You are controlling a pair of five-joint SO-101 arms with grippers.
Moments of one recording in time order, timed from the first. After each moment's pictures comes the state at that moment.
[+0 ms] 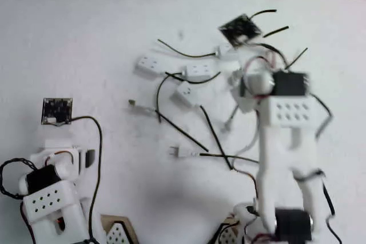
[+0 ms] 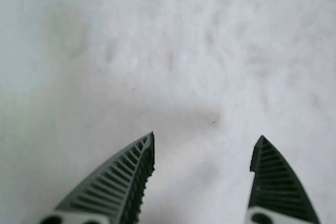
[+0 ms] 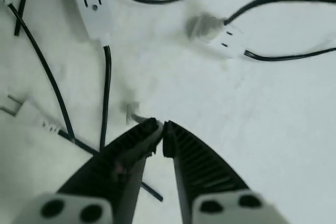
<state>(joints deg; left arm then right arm) -31.7 -67.1 79.3 60.4 -23.4 -6.0 -17.4 9.8 81.3 28.9</state>
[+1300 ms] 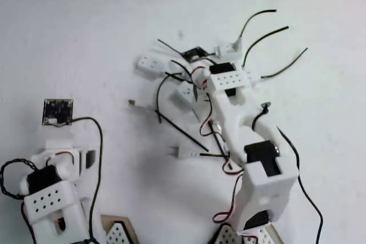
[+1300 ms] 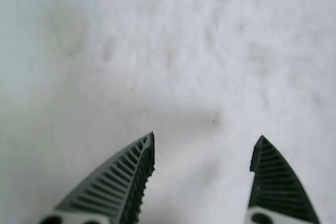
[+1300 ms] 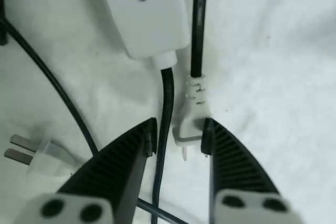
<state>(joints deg) -31.6 -67.1 80.4 59.6 -23.5 -16.4 17.2 9.3 71.8 17.8</state>
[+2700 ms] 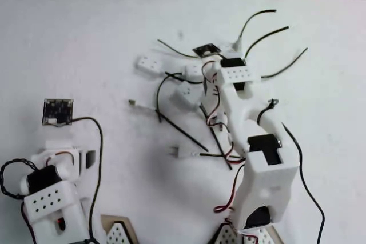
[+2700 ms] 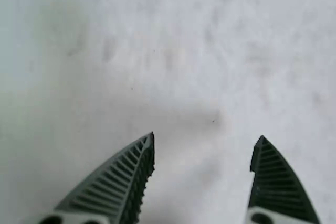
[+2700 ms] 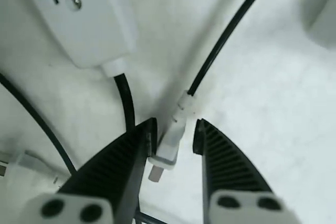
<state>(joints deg) -31.6 -67.1 80.4 59.6 -23.5 -12.0 20.9 4.3 73.0 17.4</state>
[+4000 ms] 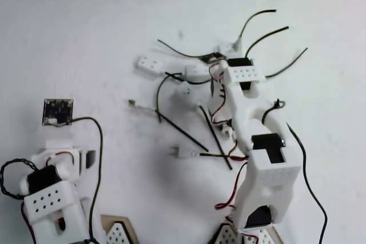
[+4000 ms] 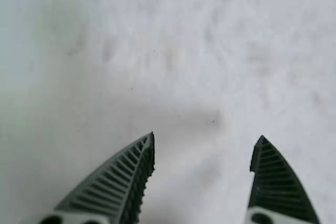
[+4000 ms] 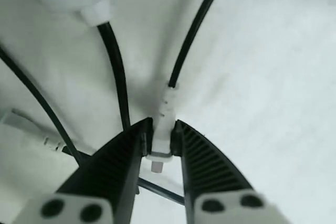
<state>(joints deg) -31.6 -67.1 80.4 59.6 -23.5 -9.4 21.5 4.2 81.6 20.7</state>
